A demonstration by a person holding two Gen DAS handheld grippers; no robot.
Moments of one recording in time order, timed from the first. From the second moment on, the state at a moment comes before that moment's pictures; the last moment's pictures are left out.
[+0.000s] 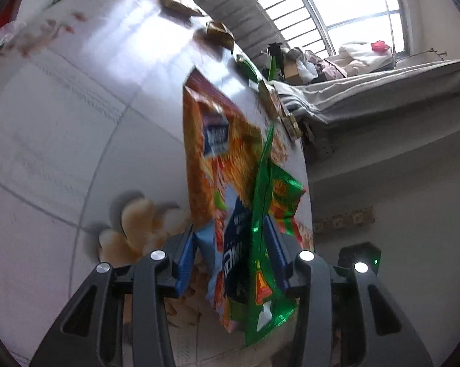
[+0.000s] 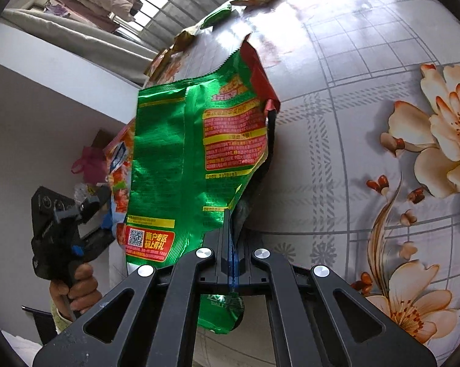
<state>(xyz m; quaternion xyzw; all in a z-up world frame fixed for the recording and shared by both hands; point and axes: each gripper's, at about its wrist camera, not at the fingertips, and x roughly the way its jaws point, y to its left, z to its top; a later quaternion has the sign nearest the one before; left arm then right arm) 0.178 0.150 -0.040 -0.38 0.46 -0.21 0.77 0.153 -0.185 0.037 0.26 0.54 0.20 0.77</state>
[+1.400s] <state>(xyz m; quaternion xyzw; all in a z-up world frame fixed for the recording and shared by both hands) 0.140 0.023 0.056 -0.01 0.35 -0.19 0.92 0.086 -0.320 0.057 0.43 0.42 0.19 0.77</state>
